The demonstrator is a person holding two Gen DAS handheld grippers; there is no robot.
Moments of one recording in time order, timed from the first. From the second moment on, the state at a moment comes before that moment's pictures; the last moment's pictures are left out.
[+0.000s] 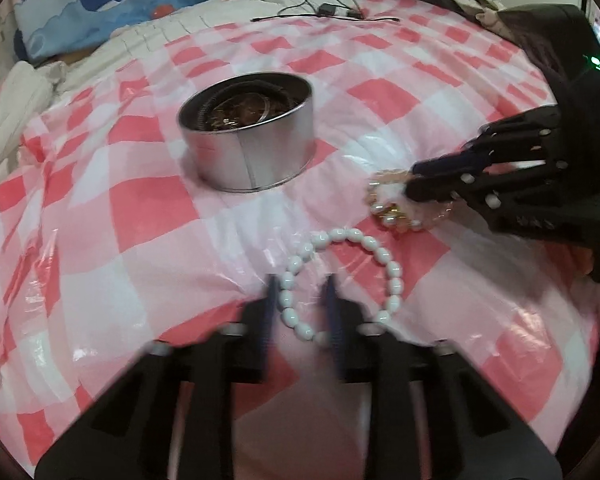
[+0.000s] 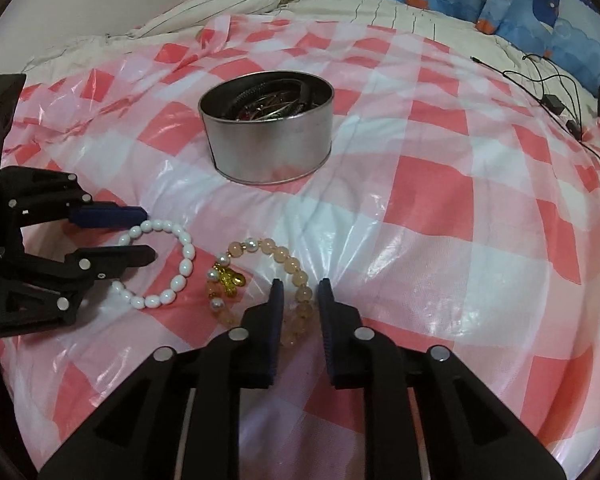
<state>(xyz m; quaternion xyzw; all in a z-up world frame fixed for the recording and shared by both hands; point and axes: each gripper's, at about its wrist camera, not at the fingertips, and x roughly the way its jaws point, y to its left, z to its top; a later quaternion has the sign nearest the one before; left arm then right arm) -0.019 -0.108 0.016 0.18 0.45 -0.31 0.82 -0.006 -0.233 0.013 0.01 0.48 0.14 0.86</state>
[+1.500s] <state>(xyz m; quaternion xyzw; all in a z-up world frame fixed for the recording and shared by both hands) 0.074 -0.119 0.111 0.01 0.35 -0.35 0.87 0.030 -0.295 0.078 0.31 0.31 0.28 0.86</state>
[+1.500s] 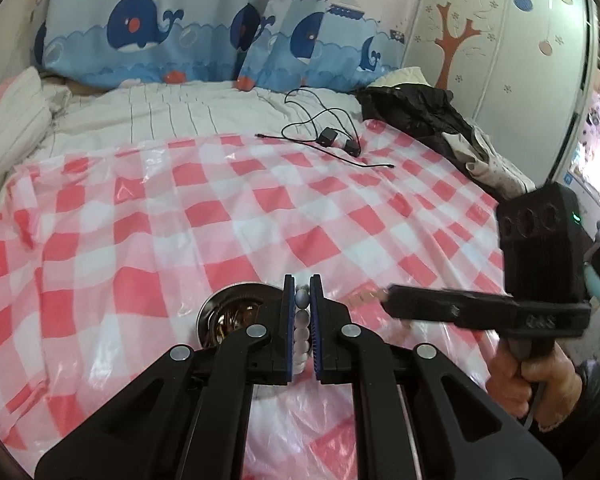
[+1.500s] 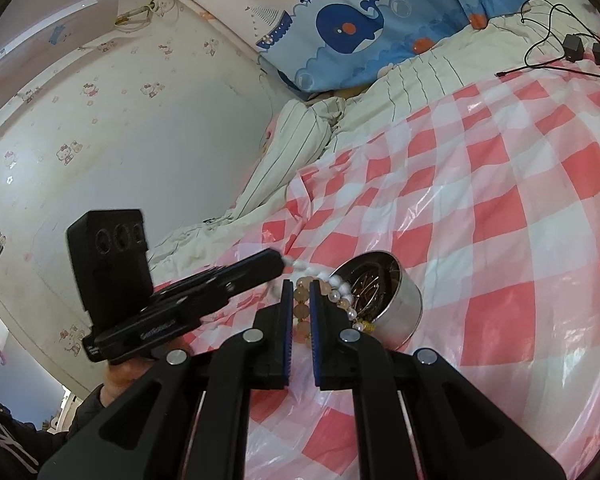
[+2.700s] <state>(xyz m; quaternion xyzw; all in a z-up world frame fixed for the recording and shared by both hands) -0.016 -0.063 0.046 0.08 0.39 -0.13 0.91 -0.023 -0.238 0.023 0.07 0.43 0.03 0.90</state>
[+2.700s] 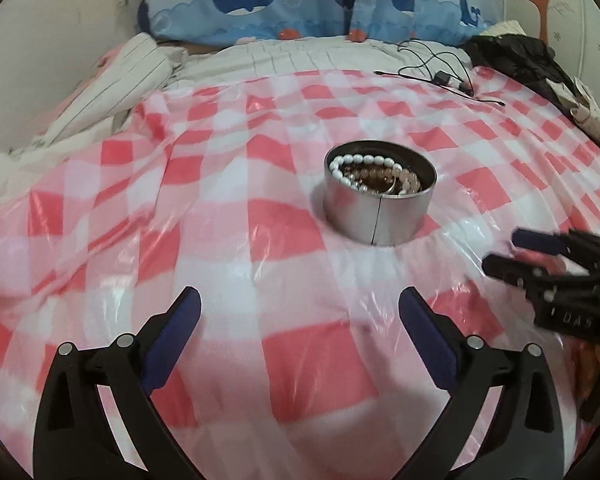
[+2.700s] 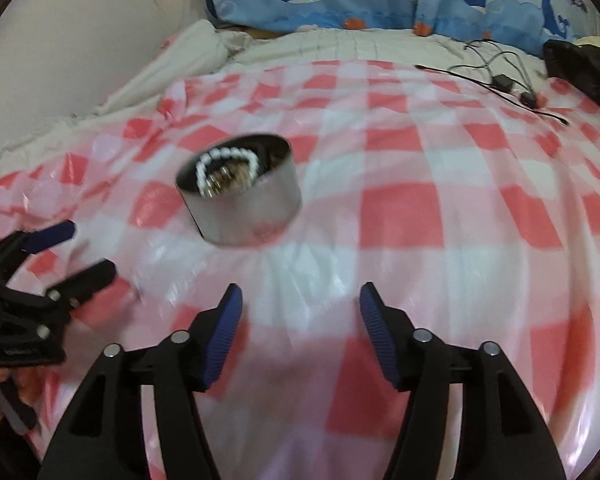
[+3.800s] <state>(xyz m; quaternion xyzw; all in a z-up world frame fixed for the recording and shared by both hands) -0.041 -0.057 0.008 0.06 0.43 -0.11 0.89 -0.053 -0.228 0.009 0.03 0.44 -0.02 0.90</state>
